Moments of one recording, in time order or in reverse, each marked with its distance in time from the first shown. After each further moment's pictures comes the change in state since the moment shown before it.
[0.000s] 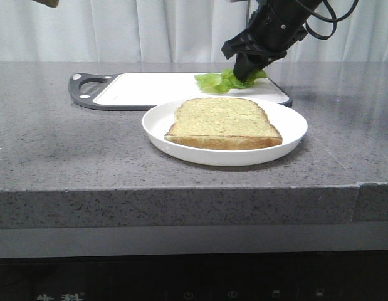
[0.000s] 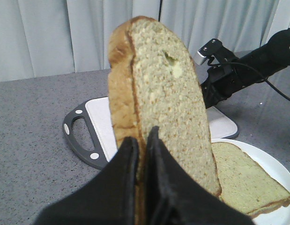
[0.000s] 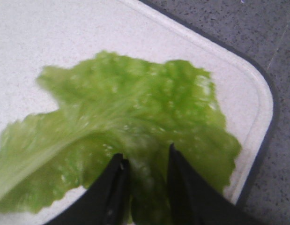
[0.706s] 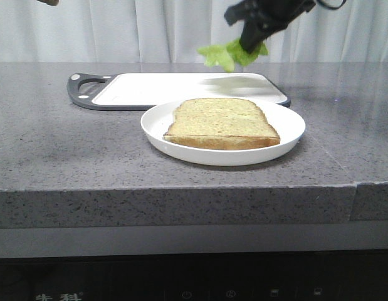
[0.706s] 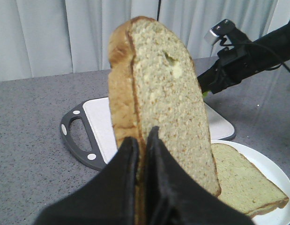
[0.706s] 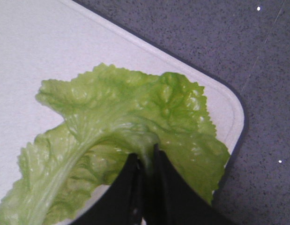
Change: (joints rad) left arm 0.000 0.000 0.000 -0.010 0.000 0.000; right arm 0.011 -0.148 0.064 0.029 0.016 -0.012
